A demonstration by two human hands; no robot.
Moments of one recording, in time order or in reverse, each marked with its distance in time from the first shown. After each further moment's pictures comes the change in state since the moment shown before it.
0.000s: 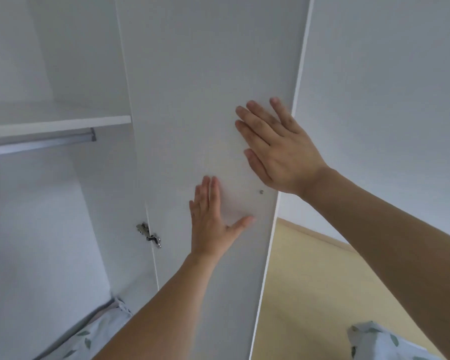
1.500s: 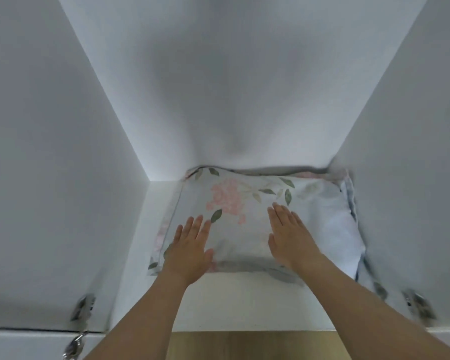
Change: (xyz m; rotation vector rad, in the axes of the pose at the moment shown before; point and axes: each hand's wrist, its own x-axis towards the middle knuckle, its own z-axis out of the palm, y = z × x) left_hand -0.558 -0.806 -0.036 0.750 -0.447 -0.983; right_hand -0.164 -0.986 0.459 1.027 -0.845 -0.372
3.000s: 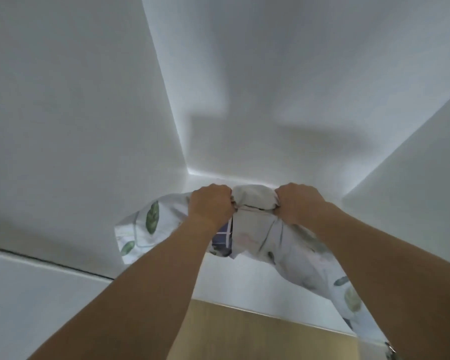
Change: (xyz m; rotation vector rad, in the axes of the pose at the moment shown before) left_hand -0.011 0.023 -0.249 -0.029 0.101 -0.263; right_hand 0.041 -0.073 -0.244 -0.142 -0.213 -0.169
